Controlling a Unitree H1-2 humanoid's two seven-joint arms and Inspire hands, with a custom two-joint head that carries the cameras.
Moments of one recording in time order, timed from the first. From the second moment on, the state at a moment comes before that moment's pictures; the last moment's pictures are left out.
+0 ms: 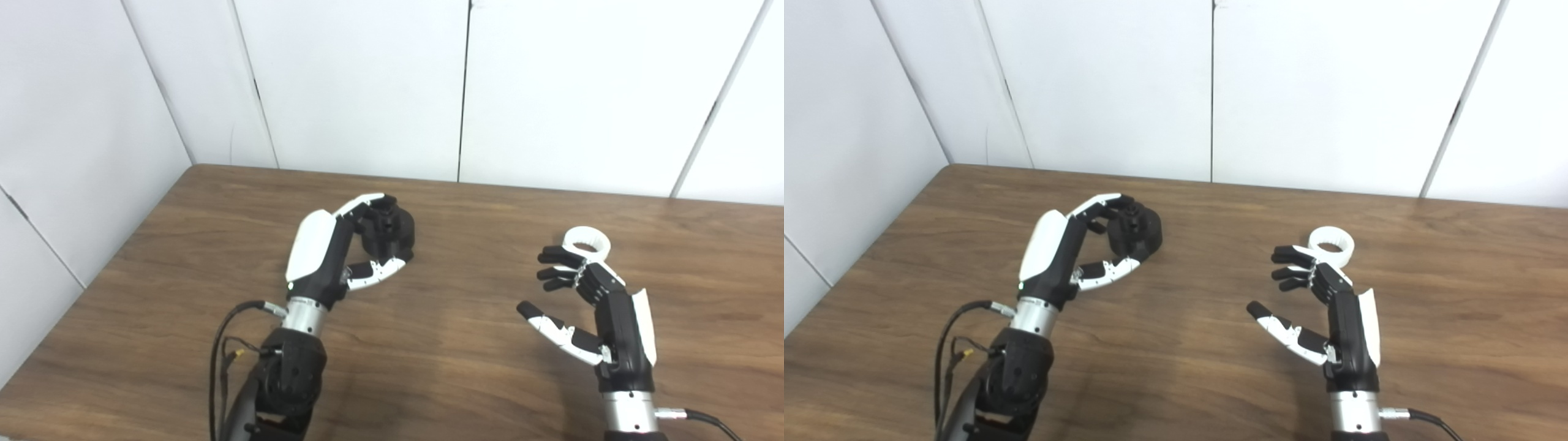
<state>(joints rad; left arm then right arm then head) -0.15 0.16 -0.05 -0.22 0.67 0.08 0.08 -0.08 0.02 0.13 0.00 -0.25 -0.36 -0.13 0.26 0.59</state>
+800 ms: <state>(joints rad) -0.32 0.24 -0.12 -0.03 0.88 0.27 0.07 -0.07 0.02 0.13 0.00 -0.24 -0.36 -0.13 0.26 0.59</state>
